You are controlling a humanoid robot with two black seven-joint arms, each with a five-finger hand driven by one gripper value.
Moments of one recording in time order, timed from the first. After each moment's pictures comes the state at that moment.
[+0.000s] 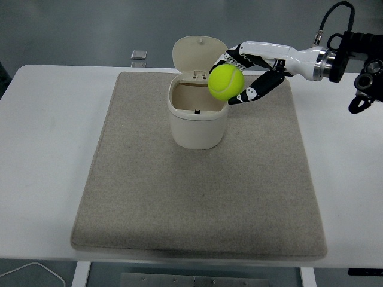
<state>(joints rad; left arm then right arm) 0.06 0.00 -0.04 -0.13 0.01 -0.07 -0.13 1.35 -0.48 0.09 1.06 -0.90 0.27 0.32</state>
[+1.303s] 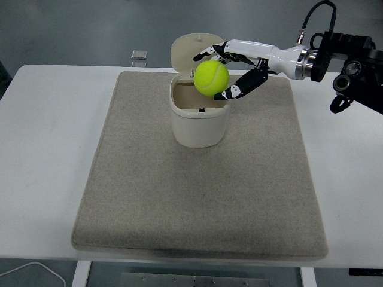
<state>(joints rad) 0.06 0.00 -0.04 -0.13 0.01 -0.07 -0.13 1.35 -0.42 0.08 1.03 -0.91 0.22 0.30</state>
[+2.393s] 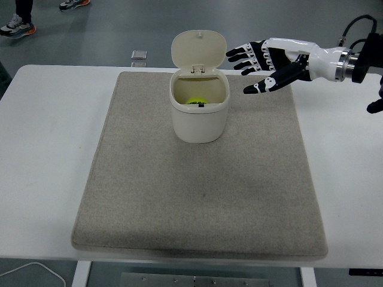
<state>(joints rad) 0.06 0.00 -0.04 -0.13 0.01 -0.07 -0.13 1.31 -0.57 0.08 1.03 -0.46 0.43 0.21</state>
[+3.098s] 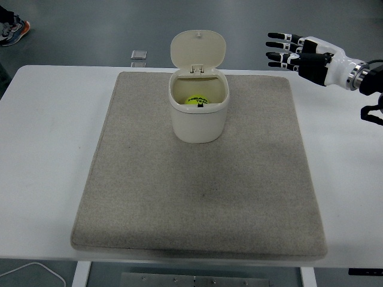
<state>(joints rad) 0.06 0.00 -0.04 -0.13 0.01 -0.07 -0.14 1.21 -0.48 0.09 0.79 0.09 0.33 0.09</state>
